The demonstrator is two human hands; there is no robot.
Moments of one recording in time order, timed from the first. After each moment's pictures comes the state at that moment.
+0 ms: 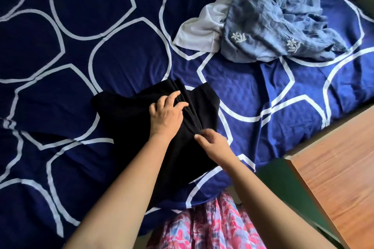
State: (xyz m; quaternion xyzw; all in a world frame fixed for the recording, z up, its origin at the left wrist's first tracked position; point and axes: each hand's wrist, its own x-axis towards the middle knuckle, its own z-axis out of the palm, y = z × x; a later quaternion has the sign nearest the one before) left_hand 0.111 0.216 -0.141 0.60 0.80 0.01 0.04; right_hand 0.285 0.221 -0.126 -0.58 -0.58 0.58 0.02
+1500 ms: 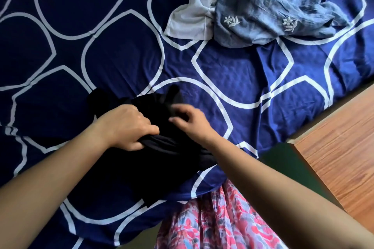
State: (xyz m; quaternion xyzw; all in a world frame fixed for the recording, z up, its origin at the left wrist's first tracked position) left_hand 0.025 0.192 -0.045 0.91 0.37 -0.15 0.14; right_hand 0.233 0.237 -0.115 -0.44 -0.64 0.61 0.14
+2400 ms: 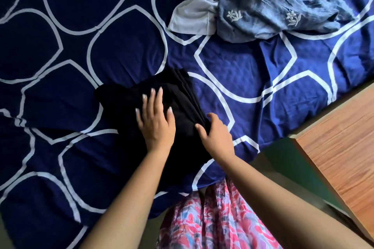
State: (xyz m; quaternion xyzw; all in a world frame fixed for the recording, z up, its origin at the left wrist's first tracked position) left_hand 0.132 0.158 -0.125 0.46 0.87 0.15 0.09; right_hand 0.286 0.191 -0.136 -0.64 -0.64 0.42 0.02
